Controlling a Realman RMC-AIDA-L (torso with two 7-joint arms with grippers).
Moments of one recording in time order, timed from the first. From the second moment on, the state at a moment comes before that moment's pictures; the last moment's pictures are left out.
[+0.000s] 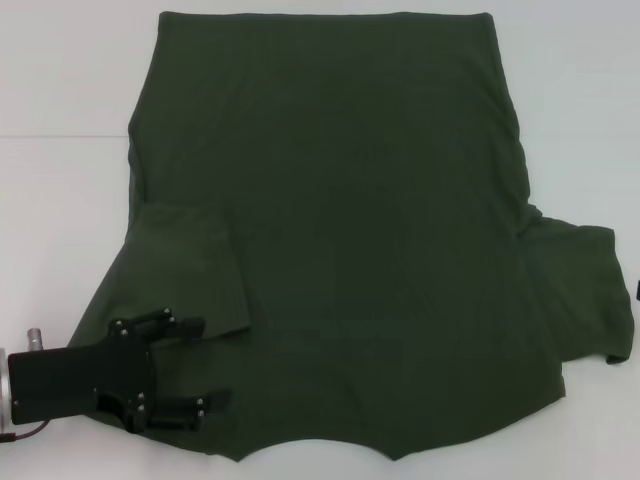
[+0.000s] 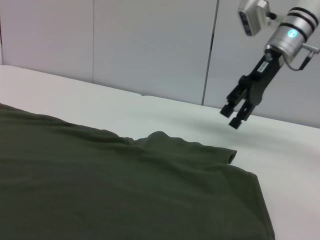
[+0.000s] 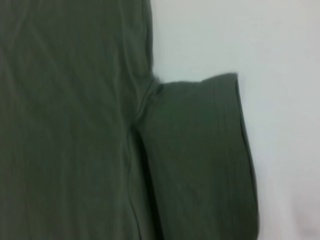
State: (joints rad) left arm -0.38 -2.10 0.63 0.74 2.09 1.66 -1.15; right arm 0.58 1.96 -0.53 -1.00 -2.64 -1.58 2.77
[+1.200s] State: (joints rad) left arm -0.39 -2.11 0.62 0.74 2.08 1.66 -1.15; right arm 0.63 1.98 -0.62 -0.79 -2.65 -1.38 2.75
